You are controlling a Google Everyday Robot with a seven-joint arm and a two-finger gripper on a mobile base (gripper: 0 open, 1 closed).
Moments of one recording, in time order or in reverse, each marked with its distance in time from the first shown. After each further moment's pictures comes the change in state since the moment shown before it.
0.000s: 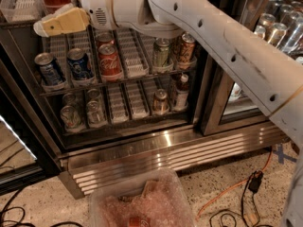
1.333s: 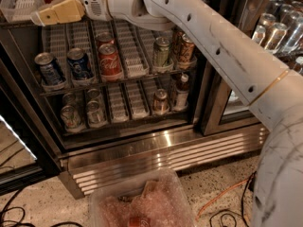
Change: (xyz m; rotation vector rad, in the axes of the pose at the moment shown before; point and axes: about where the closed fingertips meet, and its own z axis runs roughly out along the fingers) arm -0.011 -0.026 0.020 0.005 -0.042 -0.044
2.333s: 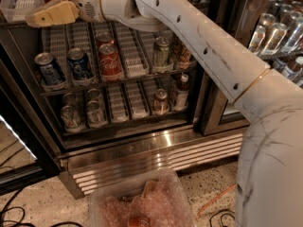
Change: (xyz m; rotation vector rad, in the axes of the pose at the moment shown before) arm 0.007 0.001 0.021 -0.050 -0.021 0.020
